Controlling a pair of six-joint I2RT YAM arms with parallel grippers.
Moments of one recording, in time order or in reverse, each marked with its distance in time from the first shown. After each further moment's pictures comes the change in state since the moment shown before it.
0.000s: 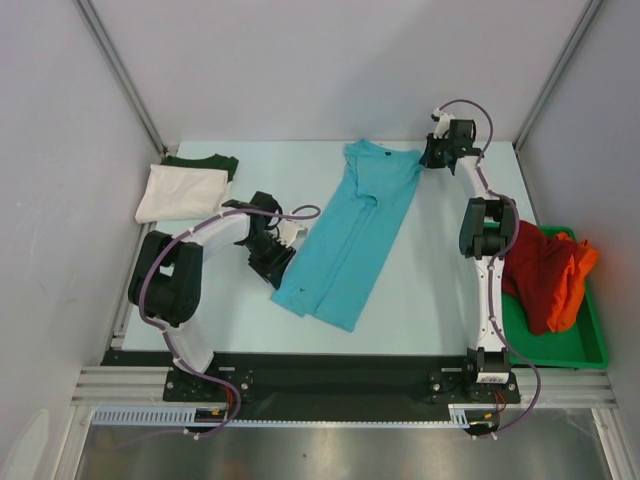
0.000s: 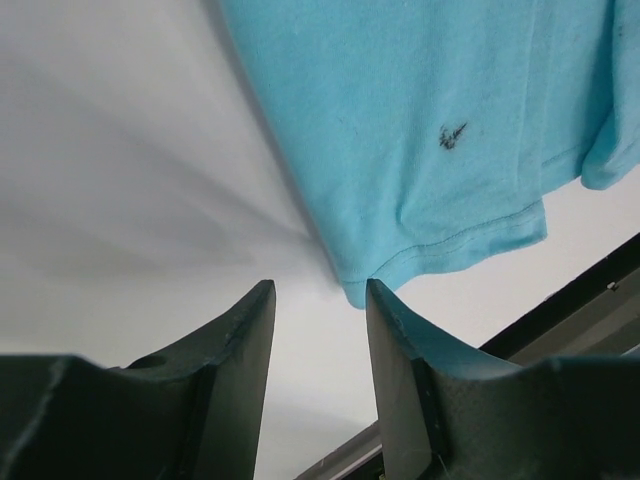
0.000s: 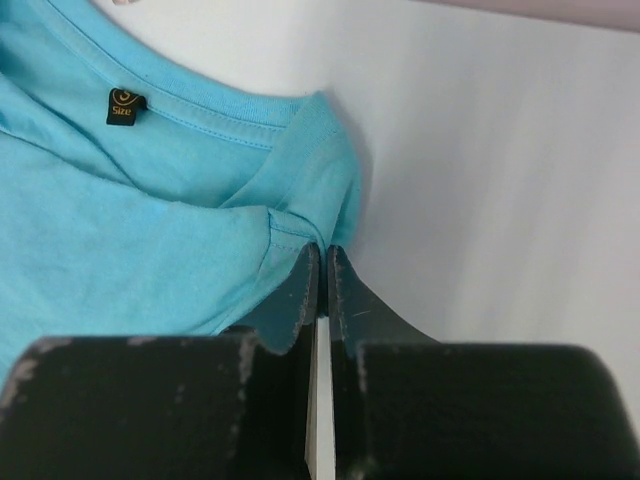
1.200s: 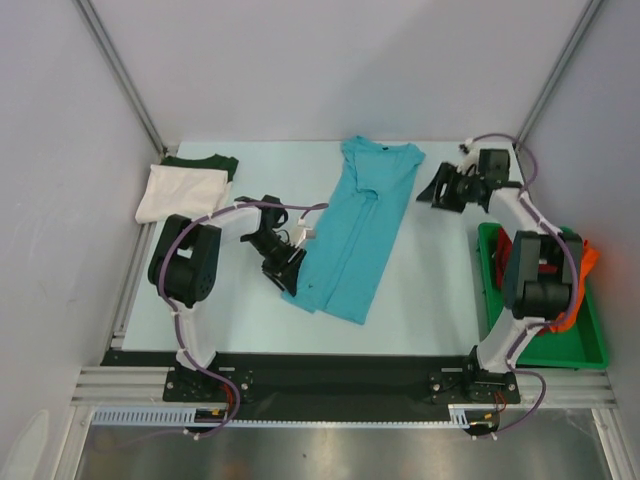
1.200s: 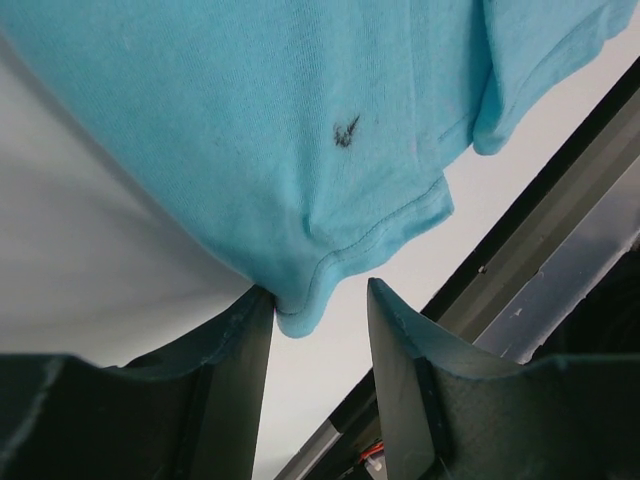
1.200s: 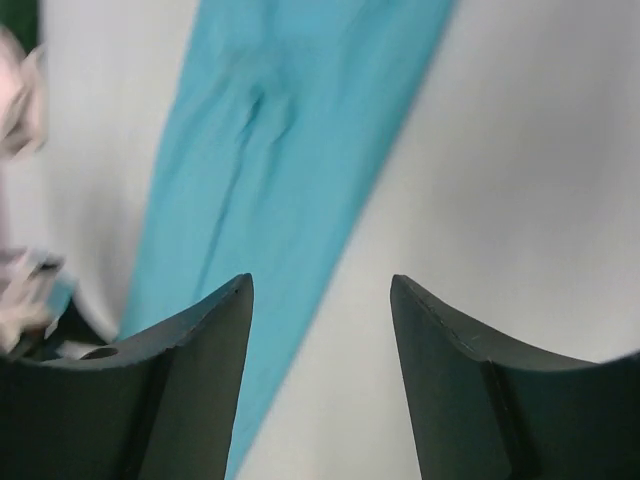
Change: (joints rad) left arm 0.000 0.178 0.097 -0.090 0.289 -0.011; right arm -0.071 -0.844 -1.017 0.044 -0.213 0.278
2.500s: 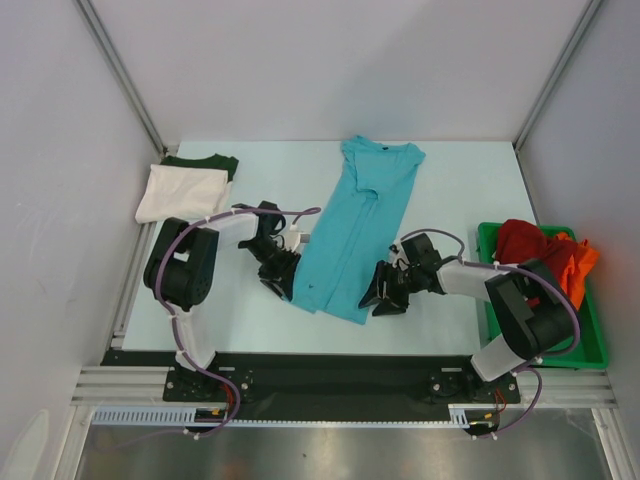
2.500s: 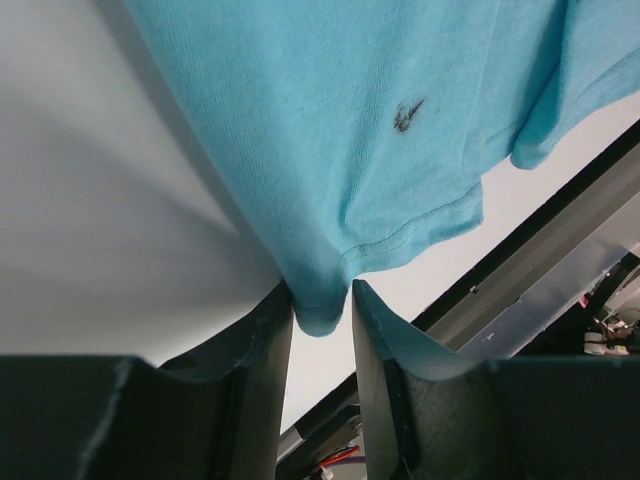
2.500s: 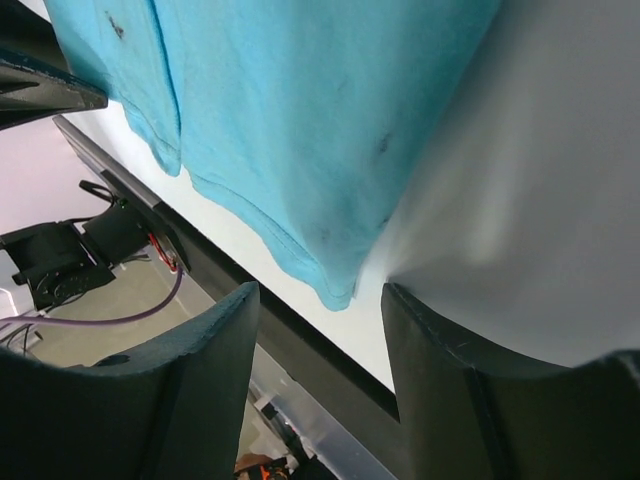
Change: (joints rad) left arm 0.003 -0.035 -0.090 0.070 -0.062 -0.167; right arm 0.544 -0.316 -0.809 0.185 -0.110 0.502
